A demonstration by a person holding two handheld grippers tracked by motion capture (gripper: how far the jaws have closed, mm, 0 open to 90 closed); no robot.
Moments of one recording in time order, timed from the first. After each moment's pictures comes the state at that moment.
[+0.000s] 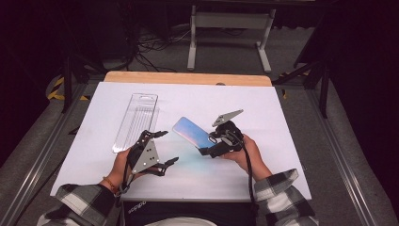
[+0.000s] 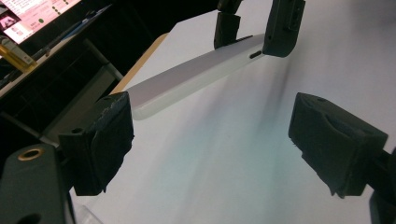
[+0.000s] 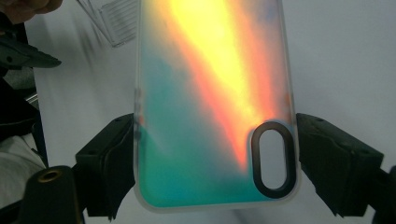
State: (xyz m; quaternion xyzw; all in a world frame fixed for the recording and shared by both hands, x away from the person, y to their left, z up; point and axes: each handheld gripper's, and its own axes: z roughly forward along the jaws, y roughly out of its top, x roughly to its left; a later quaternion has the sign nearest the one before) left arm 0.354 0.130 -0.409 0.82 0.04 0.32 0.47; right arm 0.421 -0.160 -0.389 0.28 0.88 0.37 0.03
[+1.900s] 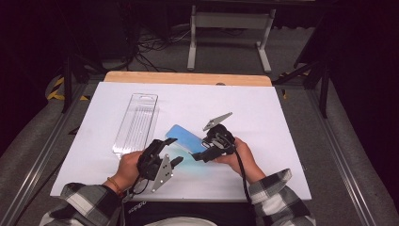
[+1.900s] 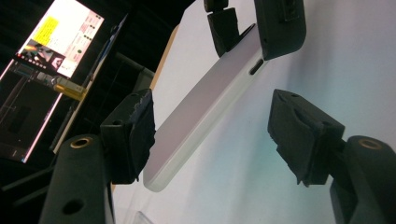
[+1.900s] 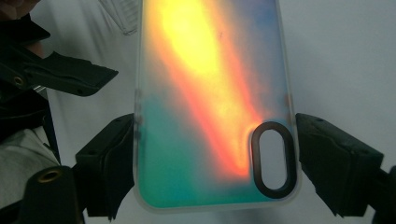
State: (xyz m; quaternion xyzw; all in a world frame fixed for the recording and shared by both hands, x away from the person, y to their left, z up) left arm 0.335 0.101 -0.426 0.82 -0.04 0.44 0.37; right arm 0.417 -0.137 -0.397 0.28 0.89 0.34 0.01
